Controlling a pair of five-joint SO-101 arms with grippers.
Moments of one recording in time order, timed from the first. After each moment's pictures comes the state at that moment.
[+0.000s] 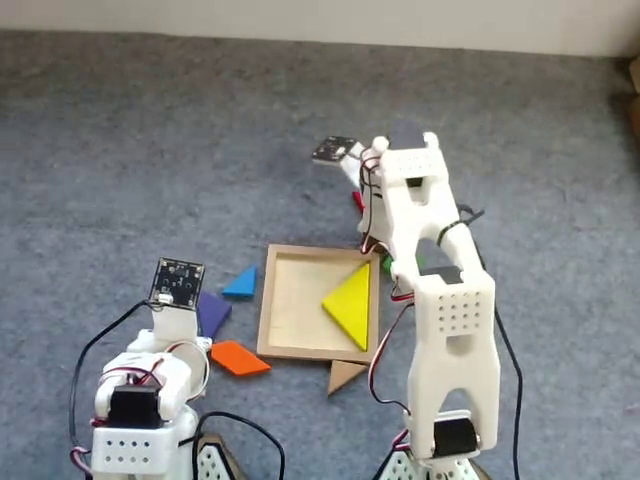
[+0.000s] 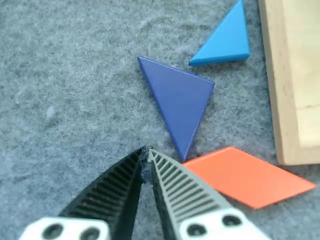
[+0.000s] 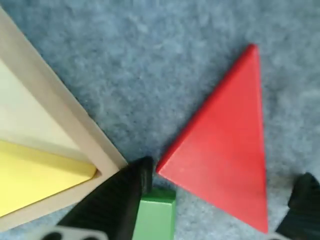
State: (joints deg) left arm -5.0 -102.4 96.0 75.8 -1.3; right arm -12.7 46.4 -31.2 85.1 51.6
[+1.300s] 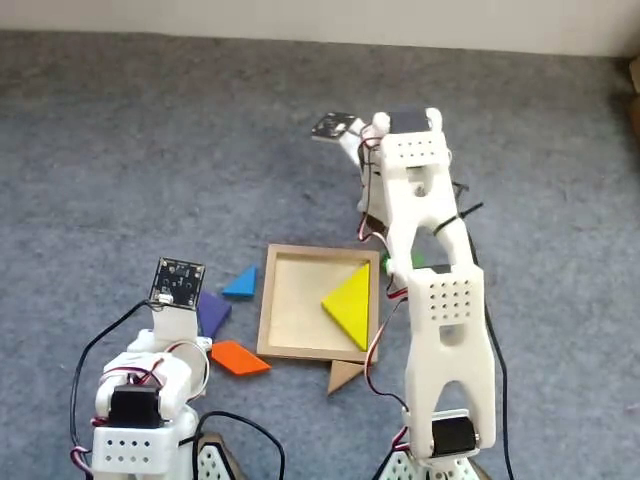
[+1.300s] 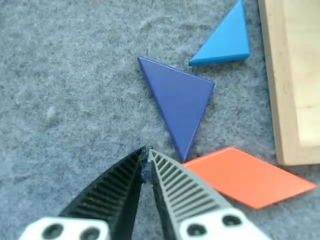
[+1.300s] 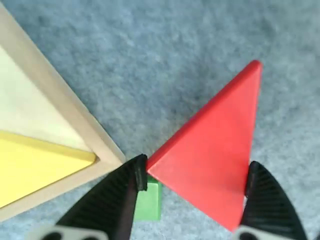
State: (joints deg) left arm -5.0 -102.4 96.0 75.8 -1.3; right arm -13.8 52.8 -56.3 99.7 51.6
